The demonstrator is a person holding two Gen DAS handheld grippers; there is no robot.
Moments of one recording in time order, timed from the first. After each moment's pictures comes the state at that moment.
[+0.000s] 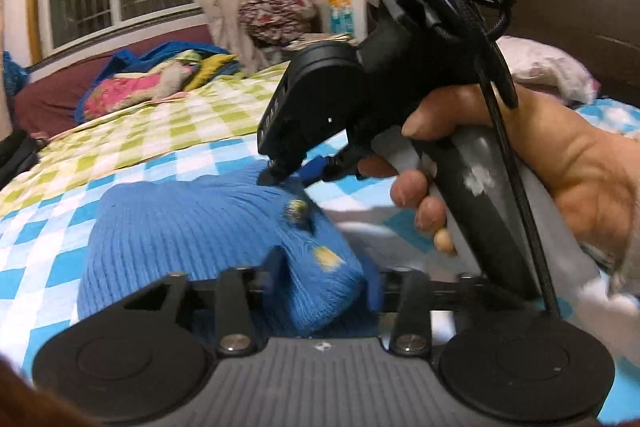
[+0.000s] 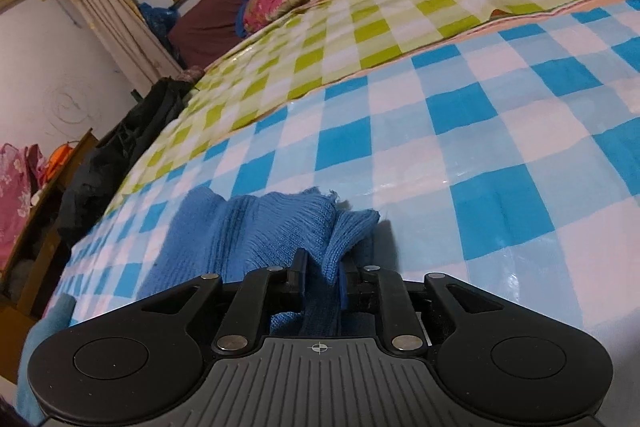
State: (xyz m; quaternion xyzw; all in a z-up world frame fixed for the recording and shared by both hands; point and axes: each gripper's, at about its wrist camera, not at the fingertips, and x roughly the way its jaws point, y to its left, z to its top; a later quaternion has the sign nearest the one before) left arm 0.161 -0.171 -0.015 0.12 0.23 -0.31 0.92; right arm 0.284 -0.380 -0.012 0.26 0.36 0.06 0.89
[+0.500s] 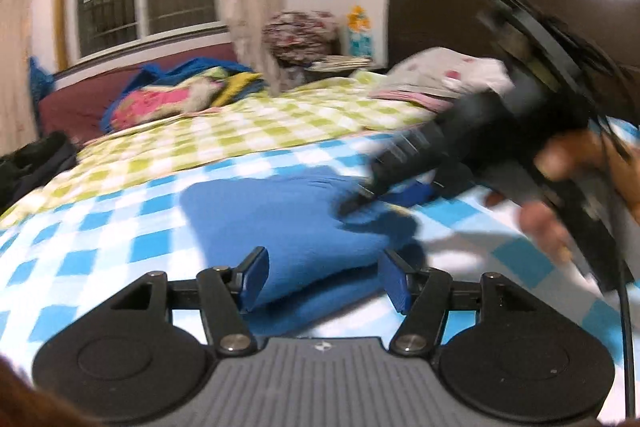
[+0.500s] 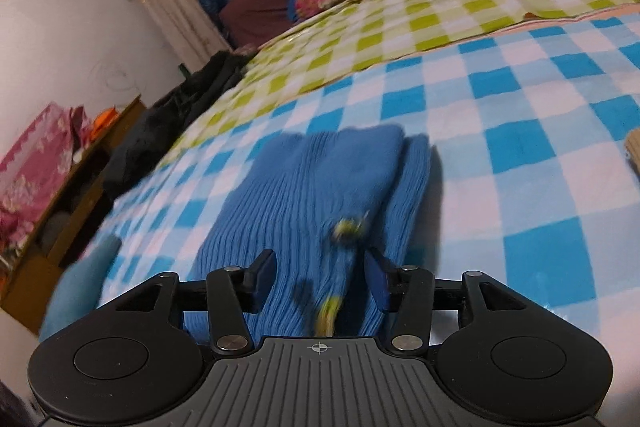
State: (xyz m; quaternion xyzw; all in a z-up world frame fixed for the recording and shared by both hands) left arm 0.125 -0.084 0.010 0.10 0.21 -0.27 0.94; right arm 0.203 -0.346 0.009 0.22 0.36 0.13 0.90
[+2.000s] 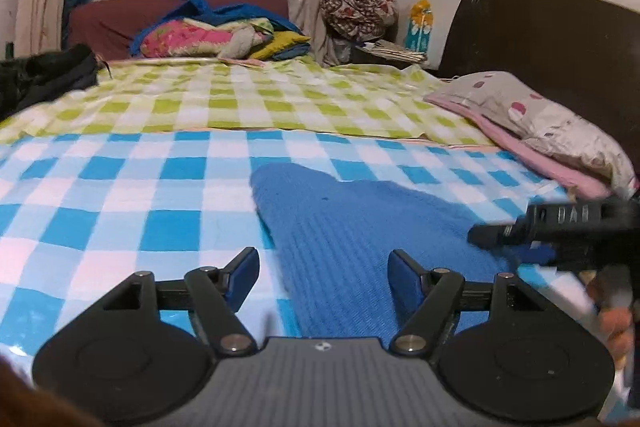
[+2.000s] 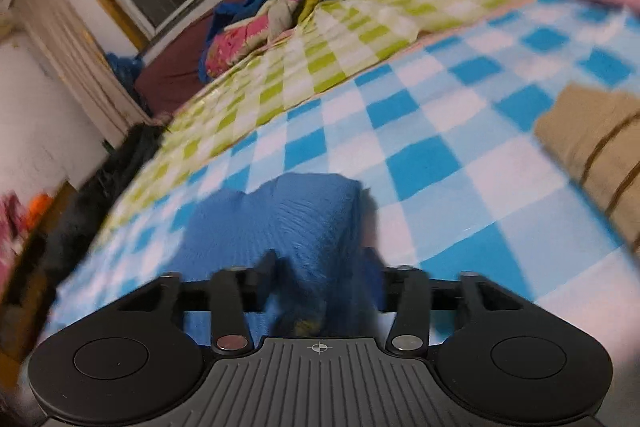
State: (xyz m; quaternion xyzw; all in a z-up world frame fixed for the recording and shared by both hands) left arm 0.239 -0.058 0.003 -0.02 0.28 -0.25 0.93; right arm 0.205 -0.375 0.000 0.28 0.32 -0.02 0.91
